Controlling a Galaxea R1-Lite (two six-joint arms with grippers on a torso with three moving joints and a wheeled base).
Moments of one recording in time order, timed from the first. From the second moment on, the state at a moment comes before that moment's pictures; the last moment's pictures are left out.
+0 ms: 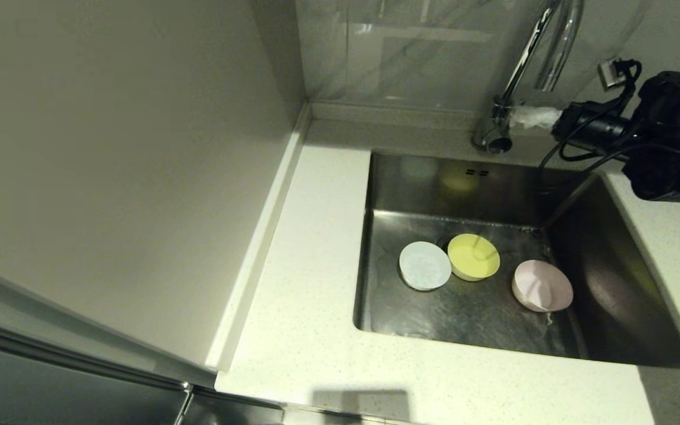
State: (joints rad) left arm 0.00 0.00 0.00 0.00 0.02 -0.02; right arm -0.18 2.26 -1.95 -0.62 0.95 0.55
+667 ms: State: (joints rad) left arm 0.00 0.00 0.00 0.00 0.02 -0.02; right arm -0.26 1.96 -1.59 -0.10 1.10 0.32
